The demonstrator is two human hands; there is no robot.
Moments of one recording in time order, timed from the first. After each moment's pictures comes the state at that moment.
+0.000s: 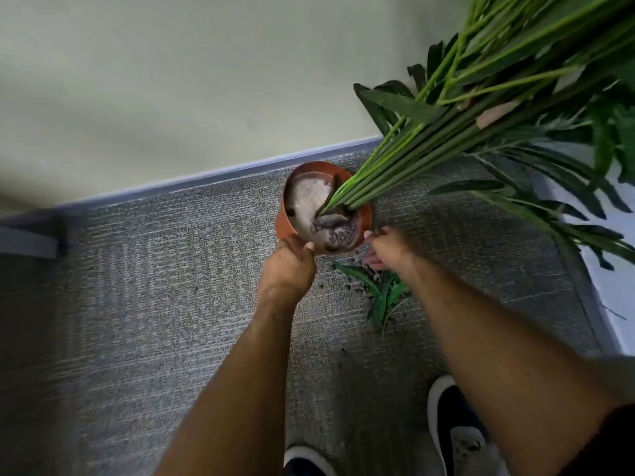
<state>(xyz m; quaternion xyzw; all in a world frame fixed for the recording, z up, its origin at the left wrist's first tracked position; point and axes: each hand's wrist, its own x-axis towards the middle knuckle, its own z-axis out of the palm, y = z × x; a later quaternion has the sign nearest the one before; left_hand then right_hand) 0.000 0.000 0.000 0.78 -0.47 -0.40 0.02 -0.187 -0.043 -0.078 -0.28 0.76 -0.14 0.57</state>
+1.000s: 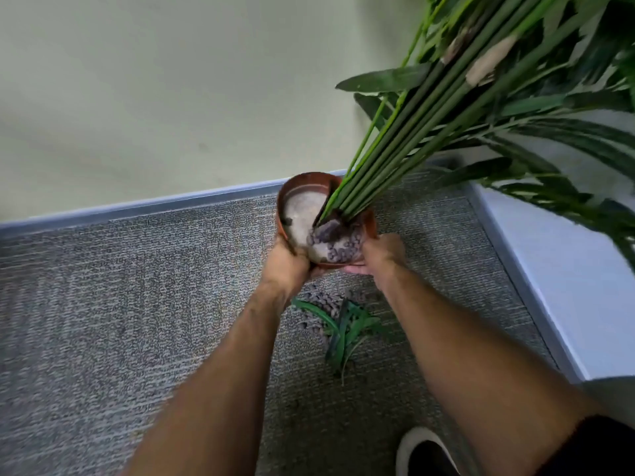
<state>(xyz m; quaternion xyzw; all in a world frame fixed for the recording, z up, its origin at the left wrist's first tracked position) -0.076 -0.032 -0.070 0.64 -0.32 -0.60 0.35 -0.239 -0.064 -0.087 -0.18 0.77 -0.34 0.50</state>
